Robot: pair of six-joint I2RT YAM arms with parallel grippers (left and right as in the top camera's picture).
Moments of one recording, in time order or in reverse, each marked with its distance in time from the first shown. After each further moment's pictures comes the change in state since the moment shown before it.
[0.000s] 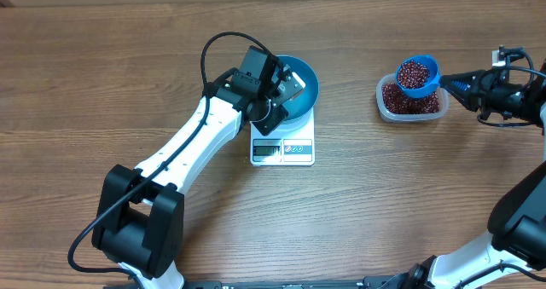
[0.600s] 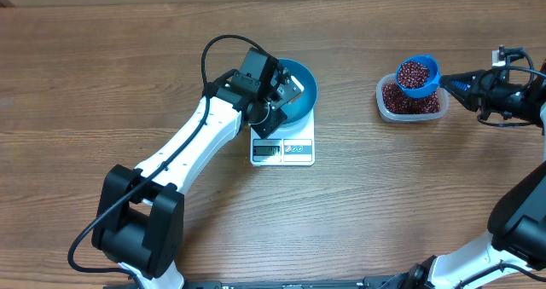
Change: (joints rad) left arm 0.000 0.000 0.000 -0.044 0.000 -0.003; right arm 0.000 0.000 0.000 0.000 0.000 0.000
